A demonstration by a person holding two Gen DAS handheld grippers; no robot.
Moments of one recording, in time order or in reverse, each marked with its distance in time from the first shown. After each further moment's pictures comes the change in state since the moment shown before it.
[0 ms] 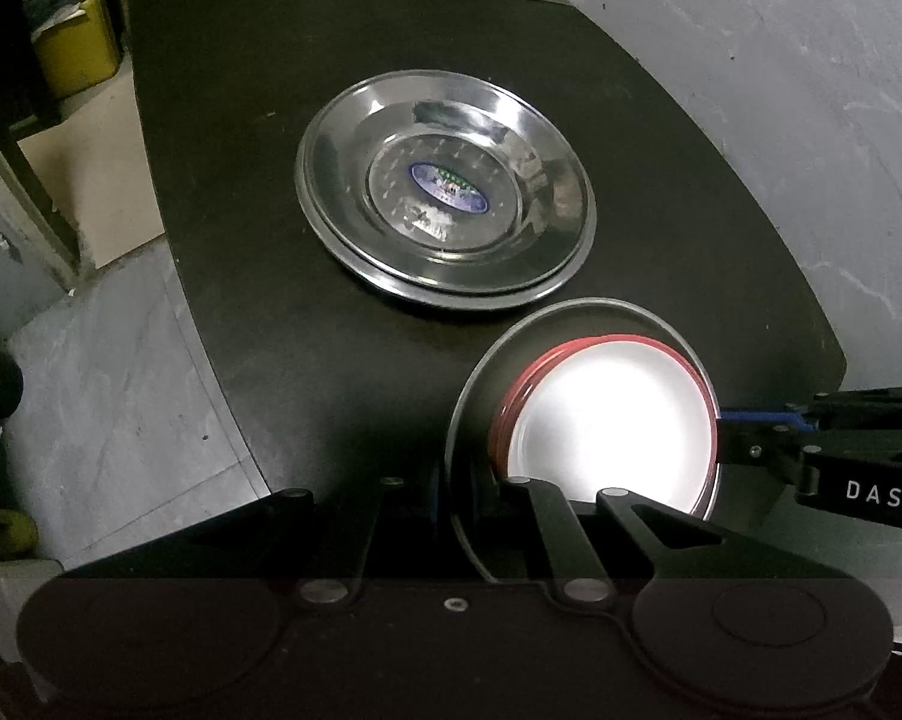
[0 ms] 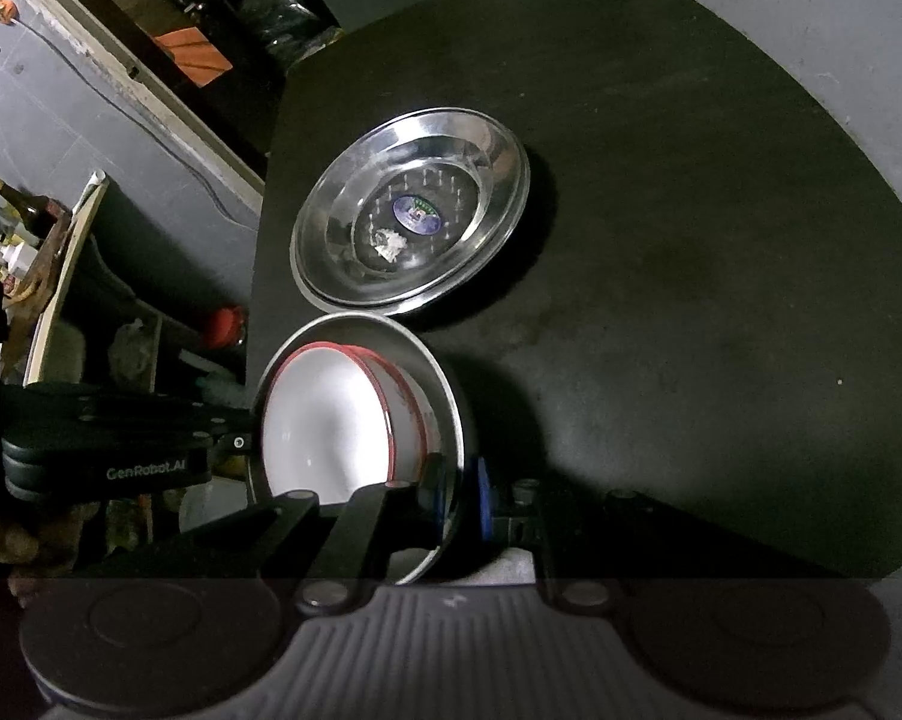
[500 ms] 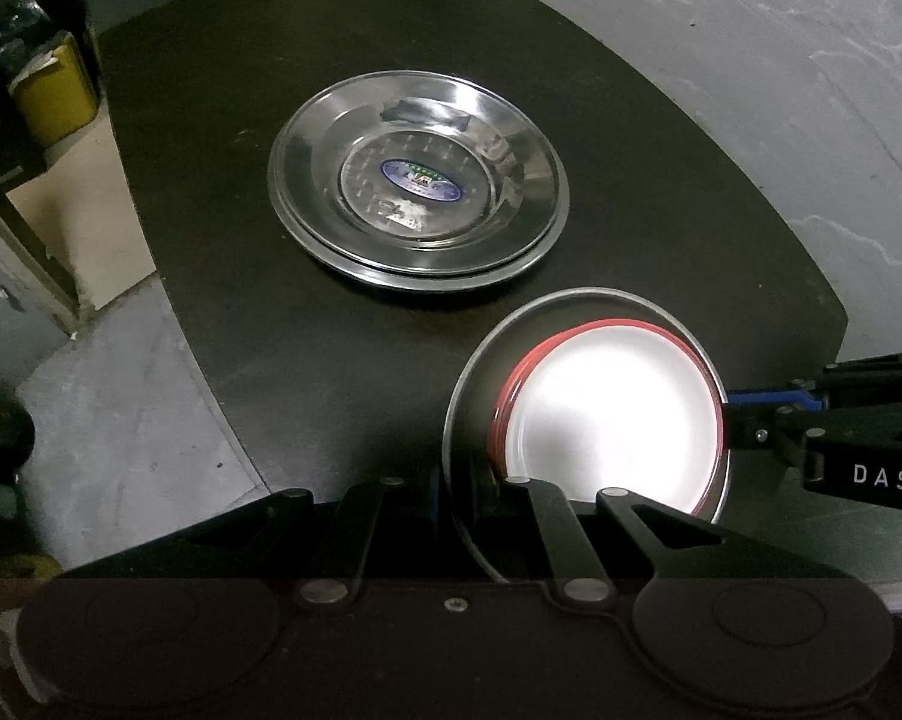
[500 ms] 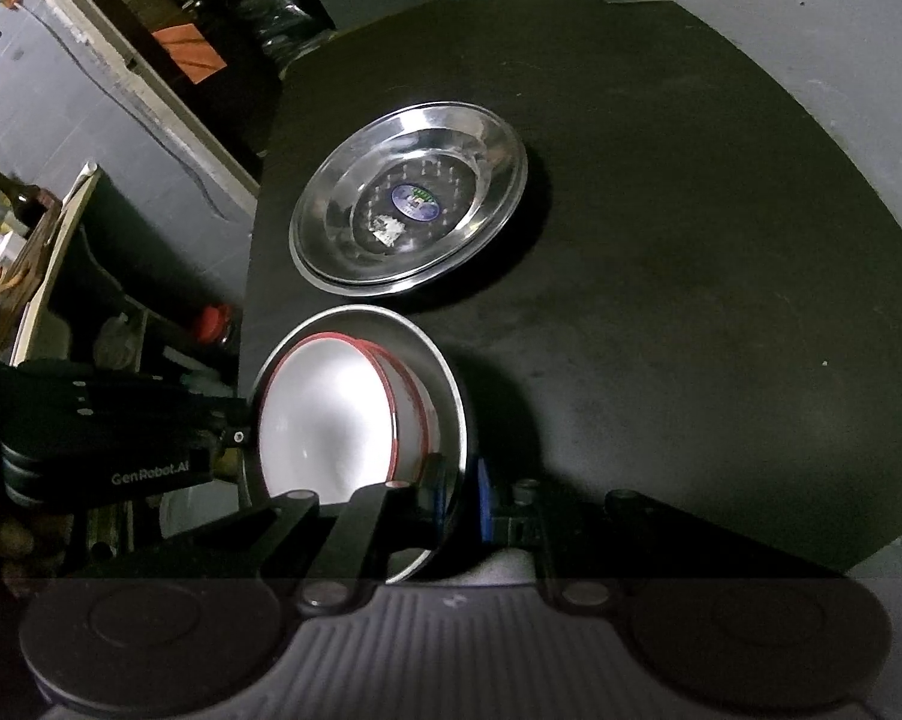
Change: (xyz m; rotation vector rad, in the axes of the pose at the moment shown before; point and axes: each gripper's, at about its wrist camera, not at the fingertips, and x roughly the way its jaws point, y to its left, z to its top) left arm 0.003 -0.009 -0.011 0.106 -0.012 0.016; right arm -0.003 0.008 -0.017 -0.014 -0.021 -0.049
